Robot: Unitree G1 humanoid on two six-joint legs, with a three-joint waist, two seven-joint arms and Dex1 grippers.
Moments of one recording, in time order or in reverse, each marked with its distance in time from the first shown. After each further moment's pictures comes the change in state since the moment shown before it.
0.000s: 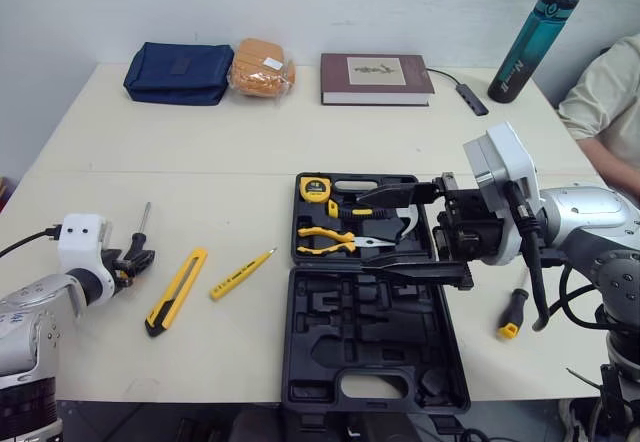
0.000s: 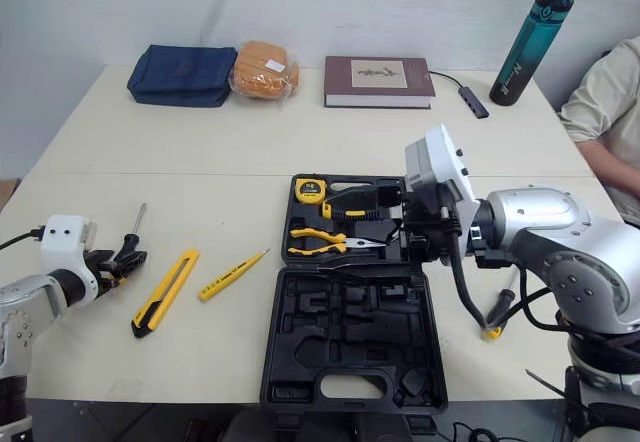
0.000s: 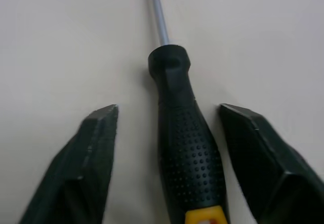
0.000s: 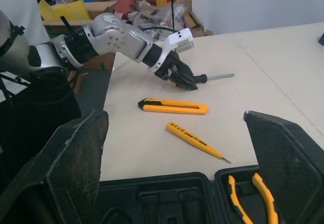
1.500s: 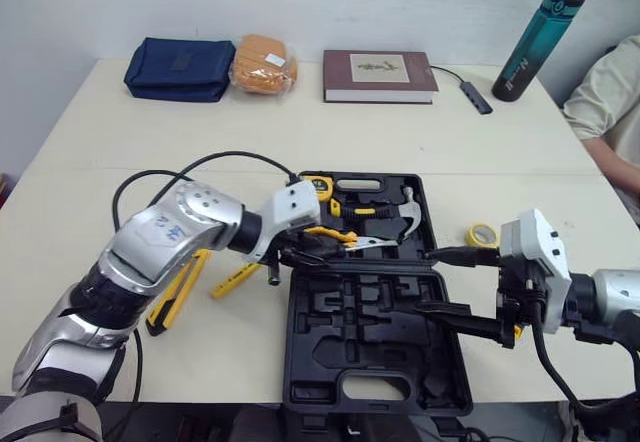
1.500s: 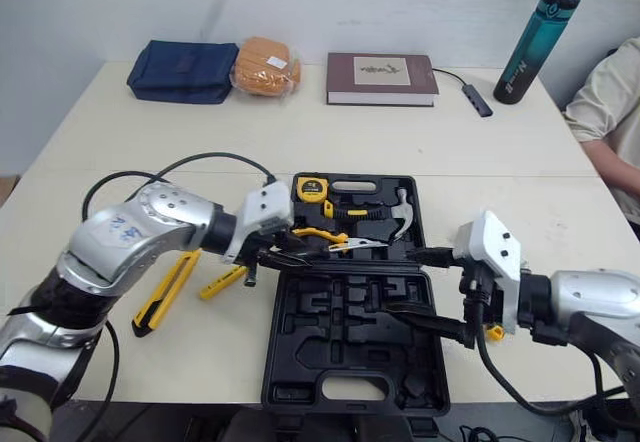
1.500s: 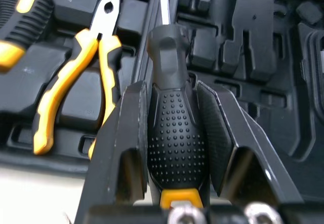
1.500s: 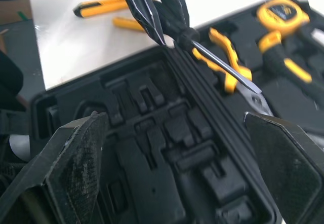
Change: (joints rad) left arm -0.684 0.038 -0.883 -0.194 -0.059 0.023 -0.619; right arm 0.649 -0.192 -0.340 -0.184 -0.097 -0.020 -0.070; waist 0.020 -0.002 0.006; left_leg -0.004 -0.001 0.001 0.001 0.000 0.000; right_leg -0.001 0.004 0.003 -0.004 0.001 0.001
